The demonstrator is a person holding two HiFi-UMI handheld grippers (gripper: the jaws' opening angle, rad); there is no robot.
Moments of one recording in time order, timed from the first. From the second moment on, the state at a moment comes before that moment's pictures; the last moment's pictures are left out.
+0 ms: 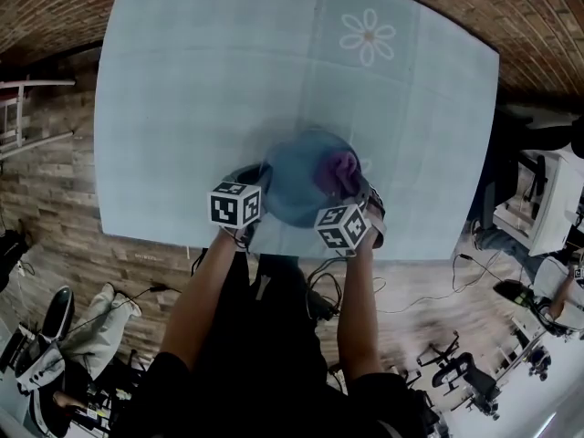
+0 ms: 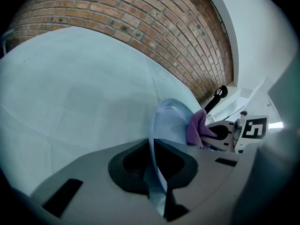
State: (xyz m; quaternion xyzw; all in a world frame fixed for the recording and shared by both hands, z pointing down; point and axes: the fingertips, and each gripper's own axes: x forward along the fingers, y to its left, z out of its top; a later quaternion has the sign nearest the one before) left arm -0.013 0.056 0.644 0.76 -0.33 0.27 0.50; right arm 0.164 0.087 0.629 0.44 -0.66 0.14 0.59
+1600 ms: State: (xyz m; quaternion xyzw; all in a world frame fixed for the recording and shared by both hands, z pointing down) left arm -0.014 0.055 0.645 0.75 -0.33 0.26 0.51; right arm 0.024 0.165 0.634 0.27 -0.75 0.18 0.57
